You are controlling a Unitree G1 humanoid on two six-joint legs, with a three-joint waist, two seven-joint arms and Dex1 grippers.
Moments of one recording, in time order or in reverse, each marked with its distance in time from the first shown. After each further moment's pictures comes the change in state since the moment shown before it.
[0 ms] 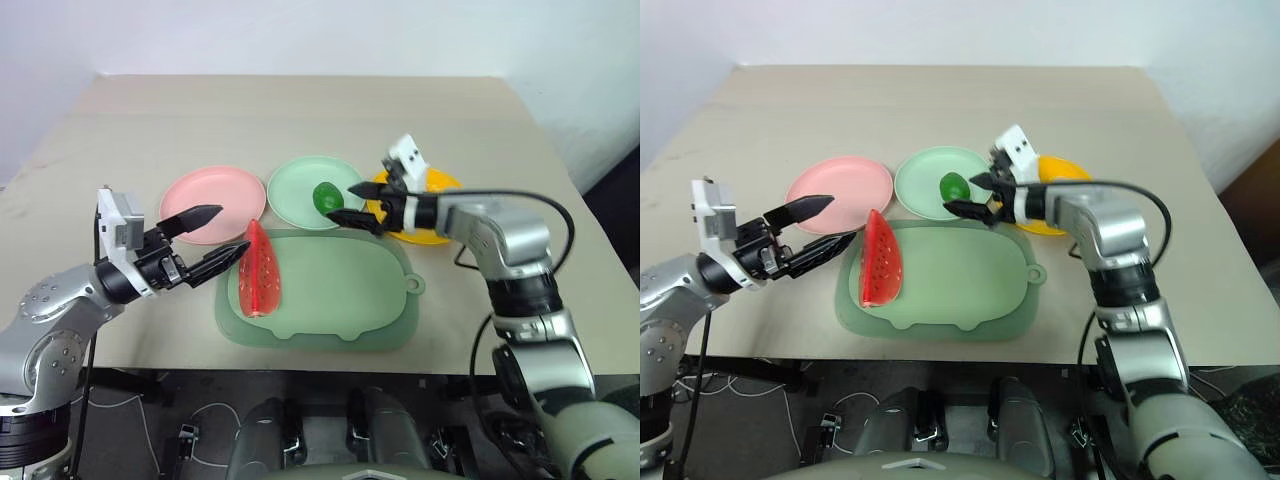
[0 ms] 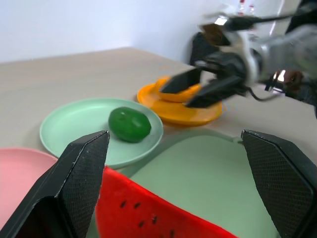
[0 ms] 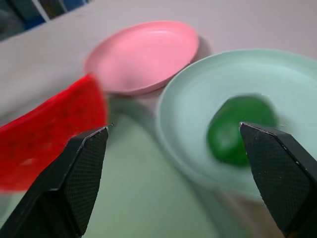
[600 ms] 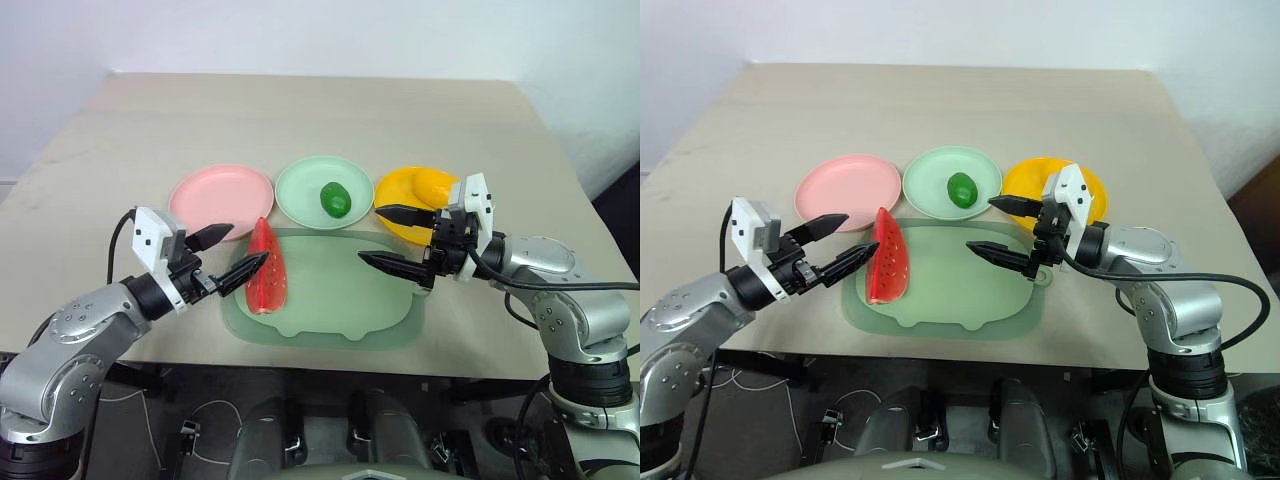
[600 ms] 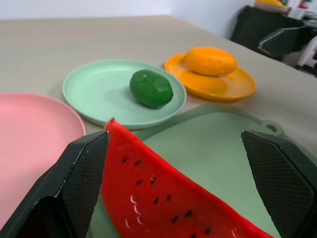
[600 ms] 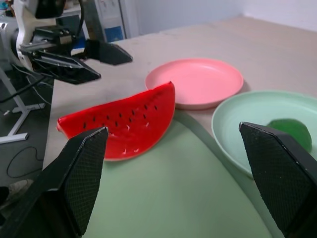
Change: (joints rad) left arm 0.050 -0.049 -0.077 -0.170 0.031 0.125 0.308; right arm 0.300 -0.139 -0.105 -0.345 0.161 -0.161 0.077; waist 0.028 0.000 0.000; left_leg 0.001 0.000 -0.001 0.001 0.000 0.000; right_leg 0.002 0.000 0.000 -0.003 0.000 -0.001
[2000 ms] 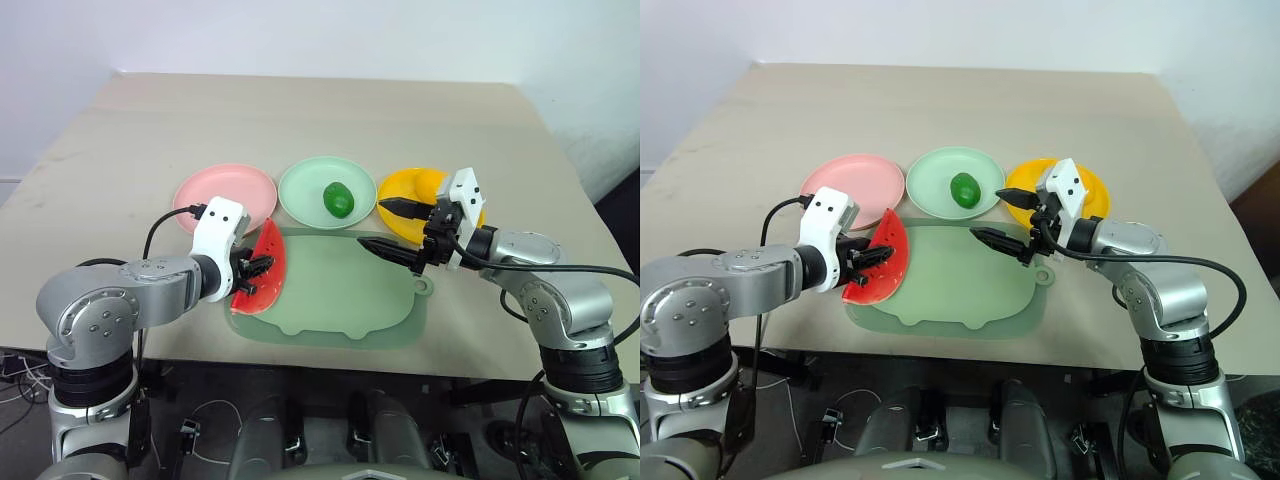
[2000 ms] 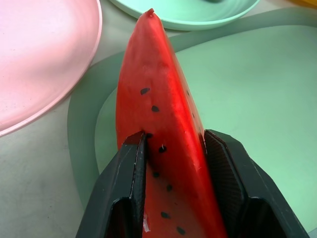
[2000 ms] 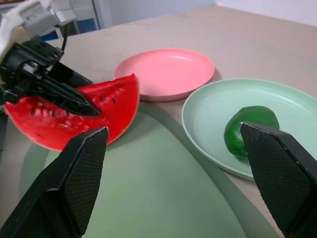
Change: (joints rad) left arm -0.456 -0.133 -0.055 0.037 -0.184 0.903 0.607; right arm -0.044 -0.002 0.052 0.108 -0.042 -0.039 -0.103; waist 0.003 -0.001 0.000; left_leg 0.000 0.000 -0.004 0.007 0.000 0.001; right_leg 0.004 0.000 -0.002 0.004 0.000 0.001
